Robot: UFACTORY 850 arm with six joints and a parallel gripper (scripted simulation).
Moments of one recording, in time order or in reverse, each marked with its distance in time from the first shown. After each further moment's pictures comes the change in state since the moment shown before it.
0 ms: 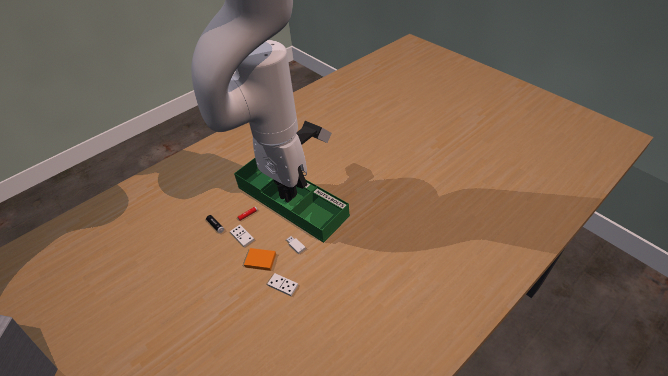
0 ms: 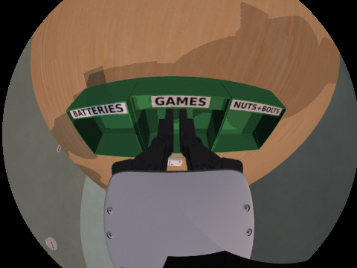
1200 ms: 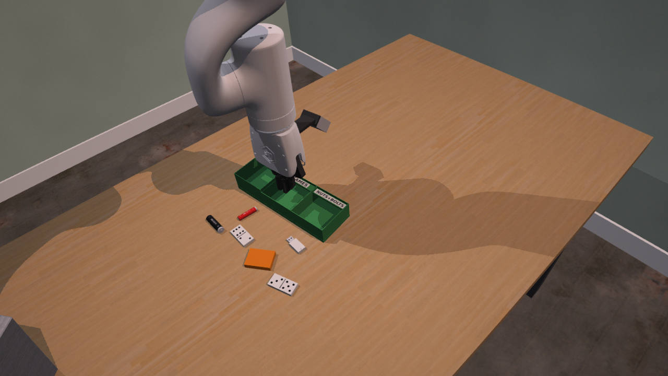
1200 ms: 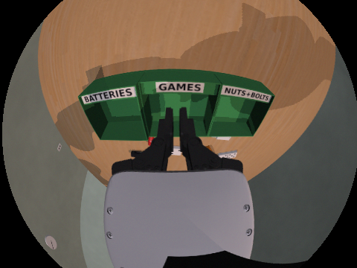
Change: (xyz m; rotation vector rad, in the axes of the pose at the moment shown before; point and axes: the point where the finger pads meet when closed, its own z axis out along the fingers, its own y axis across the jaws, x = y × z) arm 0.000 0.000 -0.028 0.000 0.001 0.000
